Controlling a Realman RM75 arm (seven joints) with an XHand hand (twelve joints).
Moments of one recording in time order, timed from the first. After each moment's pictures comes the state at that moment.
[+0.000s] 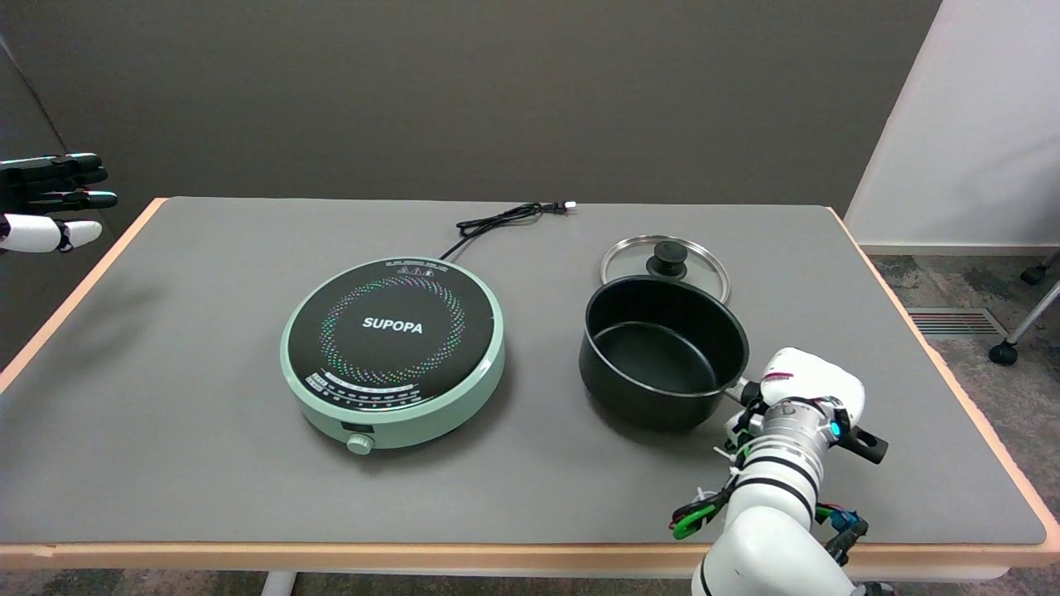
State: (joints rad) arm -0.12 -1.35 -2.12 1.87 1.91 1.58 -1.65
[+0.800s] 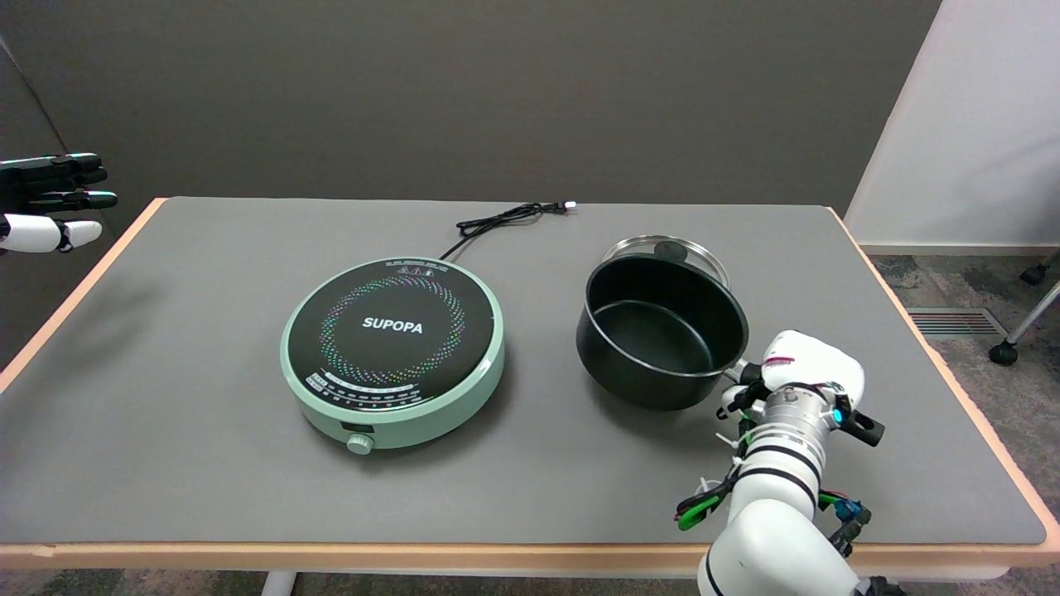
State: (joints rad) arm -0.12 -1.34 -2.09 1.87 1.88 1.52 -1.62
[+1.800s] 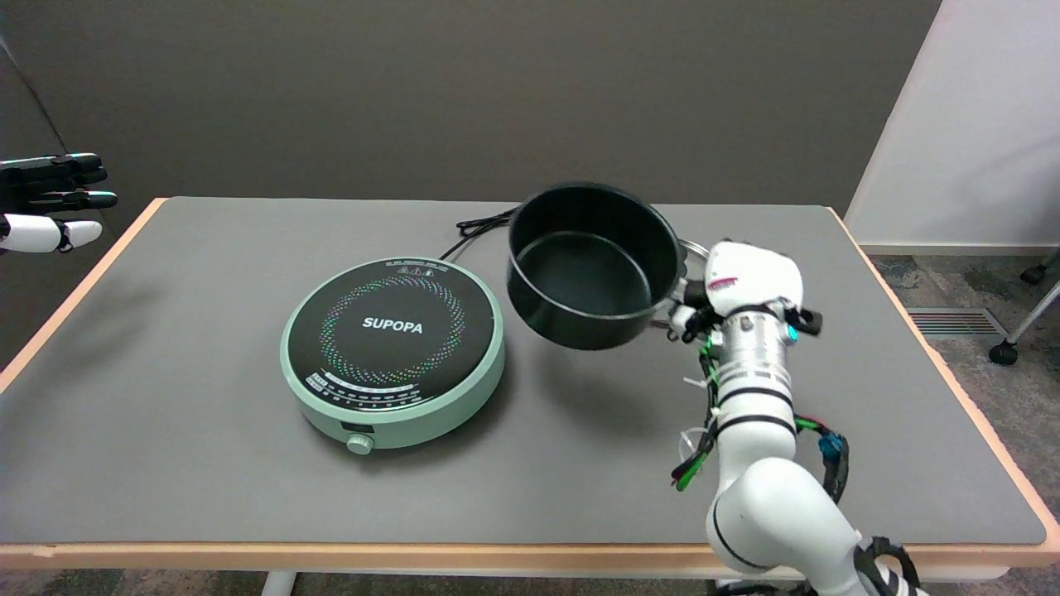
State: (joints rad) arm -0.05 -1.33 -1.99 1.84 1.77 1.08 -1.60
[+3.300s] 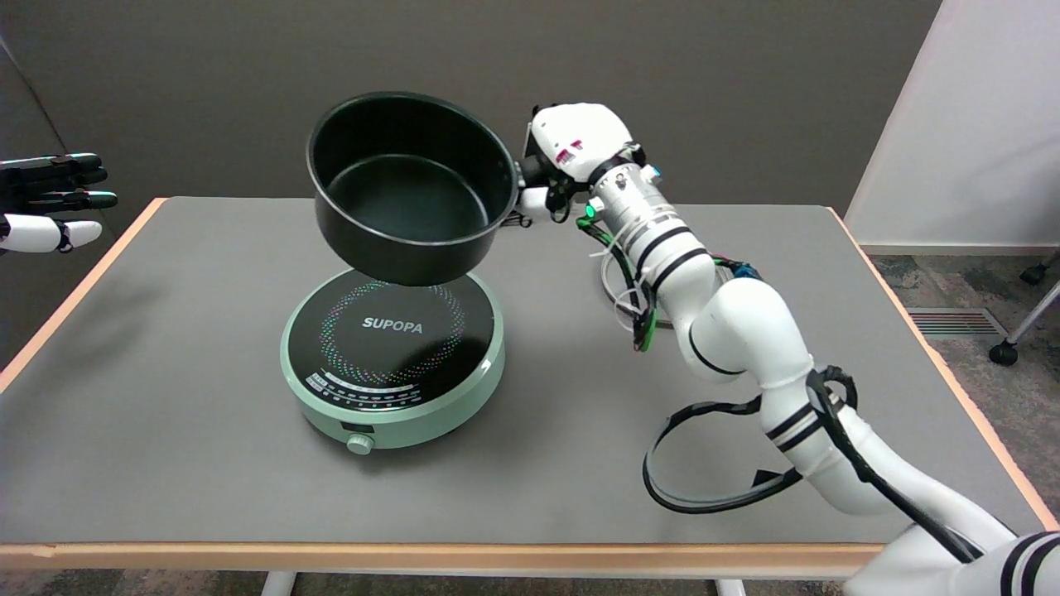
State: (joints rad) arm 0.41 -1.31 -1.87 1.50 1.95 0.17 -1.56
